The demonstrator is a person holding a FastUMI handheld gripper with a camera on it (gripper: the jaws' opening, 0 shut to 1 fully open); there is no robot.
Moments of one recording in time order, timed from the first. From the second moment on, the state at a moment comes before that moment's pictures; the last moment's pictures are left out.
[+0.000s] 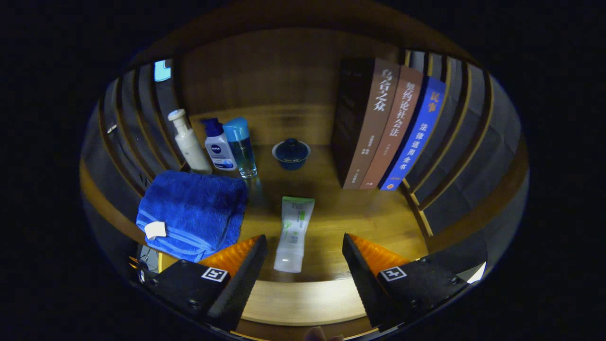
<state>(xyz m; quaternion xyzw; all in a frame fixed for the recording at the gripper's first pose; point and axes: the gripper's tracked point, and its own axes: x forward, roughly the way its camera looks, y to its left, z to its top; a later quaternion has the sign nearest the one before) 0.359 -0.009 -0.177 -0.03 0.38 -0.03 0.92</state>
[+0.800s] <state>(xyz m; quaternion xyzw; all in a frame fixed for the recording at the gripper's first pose) 0.165 0.028 -0.098 0.01 0.11 0.04 0.99</state>
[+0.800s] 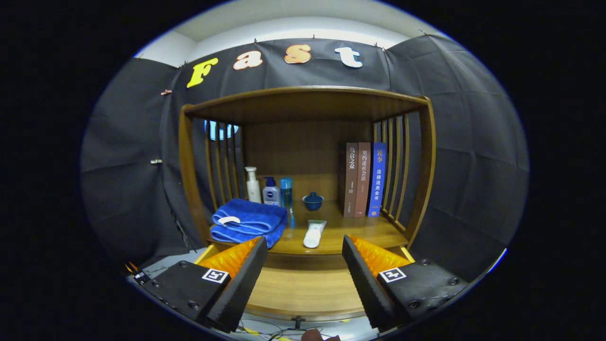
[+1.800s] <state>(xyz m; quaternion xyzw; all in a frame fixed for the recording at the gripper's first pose) 0.110 0.019 -0.316 0.00 0.12 -0.01 0.99</state>
